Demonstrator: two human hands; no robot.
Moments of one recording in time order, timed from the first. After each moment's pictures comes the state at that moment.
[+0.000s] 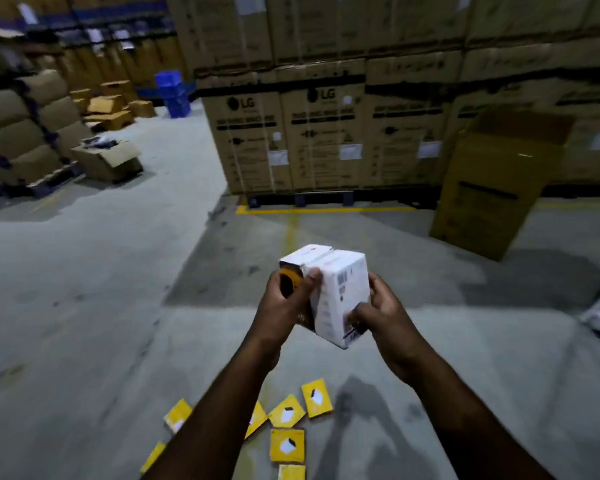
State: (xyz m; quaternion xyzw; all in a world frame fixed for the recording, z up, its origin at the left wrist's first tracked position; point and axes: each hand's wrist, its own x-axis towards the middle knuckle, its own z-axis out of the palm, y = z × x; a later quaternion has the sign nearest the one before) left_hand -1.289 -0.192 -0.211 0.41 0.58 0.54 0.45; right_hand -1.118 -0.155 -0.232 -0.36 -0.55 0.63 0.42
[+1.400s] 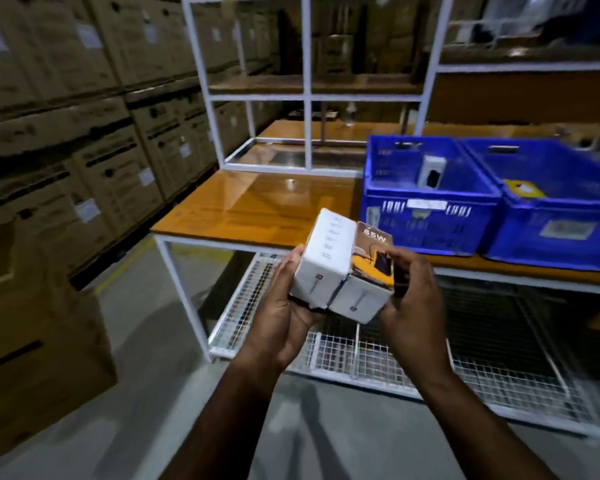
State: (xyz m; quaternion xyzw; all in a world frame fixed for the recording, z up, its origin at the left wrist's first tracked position) left_hand -0.394 0.113 -0.166 0.43 0.07 0.09 0.90; right_hand -0.336 -0.052 -0.173 -0.81 -0.19 -0.22 0.52
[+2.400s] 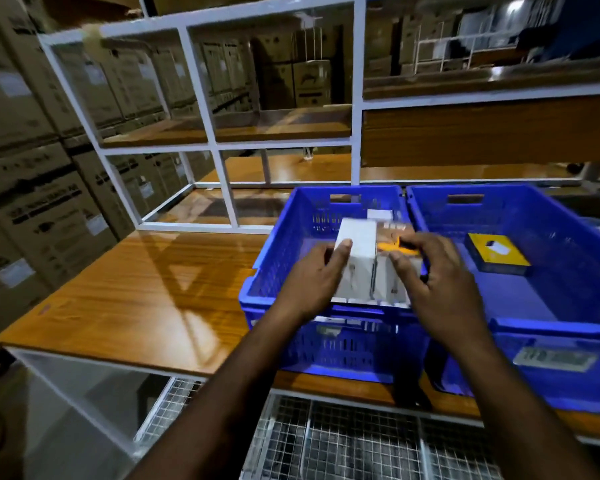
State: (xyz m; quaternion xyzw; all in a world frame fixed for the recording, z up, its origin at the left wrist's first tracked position) left_hand 0.054 -0.021 -0.120 0.88 0.05 0.13 0.45; right_hand 0.089 -0.214 -0.137 -0.86 -0.21 -0.24 0.40
